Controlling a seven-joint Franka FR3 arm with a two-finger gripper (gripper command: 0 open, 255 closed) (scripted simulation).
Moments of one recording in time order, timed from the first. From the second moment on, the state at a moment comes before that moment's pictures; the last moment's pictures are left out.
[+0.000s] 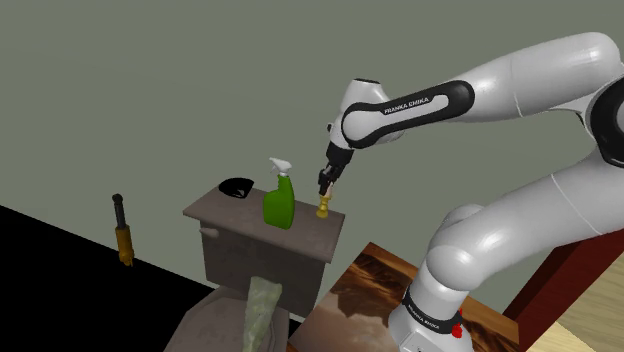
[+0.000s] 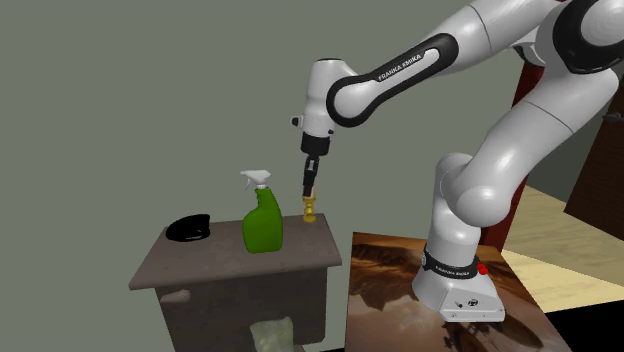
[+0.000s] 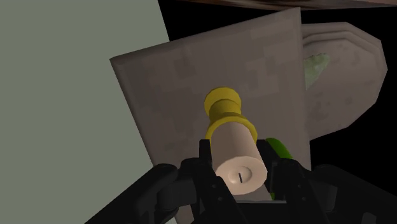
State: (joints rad) arm -0.07 -0.59 -0.10 -2.70 0.00 2.26 -0.25
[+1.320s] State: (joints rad) arm -0.03 -0.37 -0.06 -2.33 0.03 2.11 -0.20
